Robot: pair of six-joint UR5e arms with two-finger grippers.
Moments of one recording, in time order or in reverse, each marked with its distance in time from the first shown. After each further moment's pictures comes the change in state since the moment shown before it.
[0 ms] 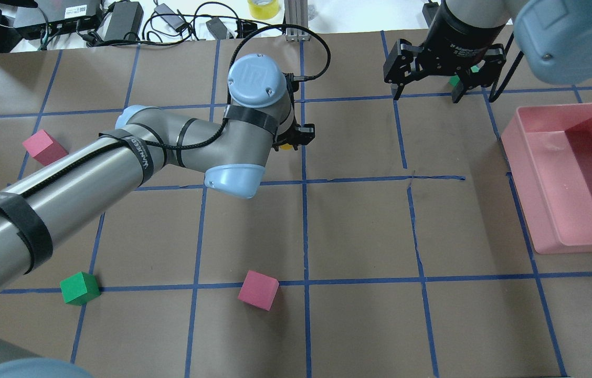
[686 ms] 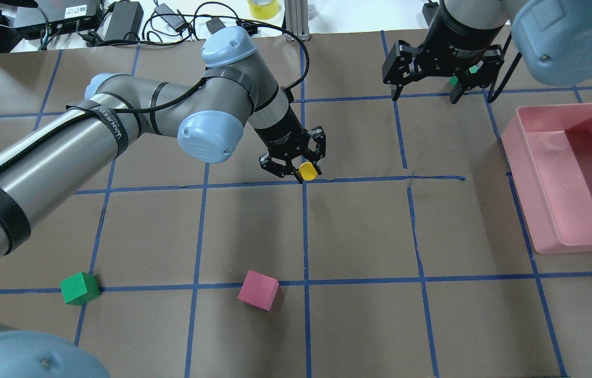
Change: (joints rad) left arm 0.073 -0.022 0.089 -0.412 -0.412 -0.219; right arm 0.000 0.002 0.001 -0.003 0.002 -0.006
